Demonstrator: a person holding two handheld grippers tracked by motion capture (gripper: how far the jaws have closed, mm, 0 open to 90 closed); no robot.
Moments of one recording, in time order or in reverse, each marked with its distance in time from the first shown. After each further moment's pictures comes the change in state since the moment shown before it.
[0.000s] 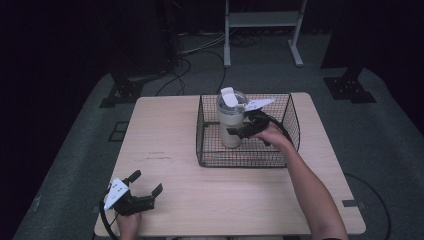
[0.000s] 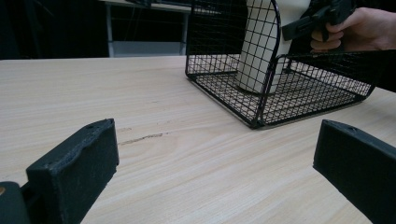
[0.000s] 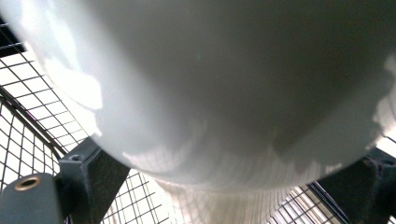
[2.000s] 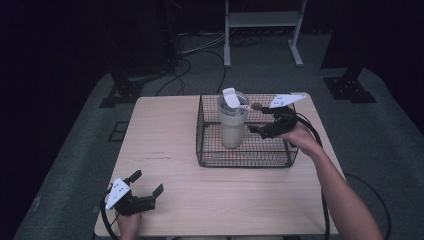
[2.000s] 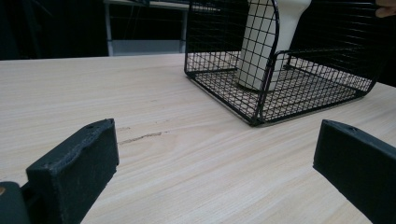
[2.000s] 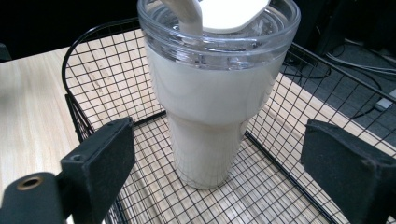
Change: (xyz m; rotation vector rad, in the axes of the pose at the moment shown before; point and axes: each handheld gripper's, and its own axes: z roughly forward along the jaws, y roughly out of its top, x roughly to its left) left arm -0.001 0.000 0.001 0.011 -0.002 0.016; right arm 0.029 0.020 -0.101 -0.001 -0.126 -0.024
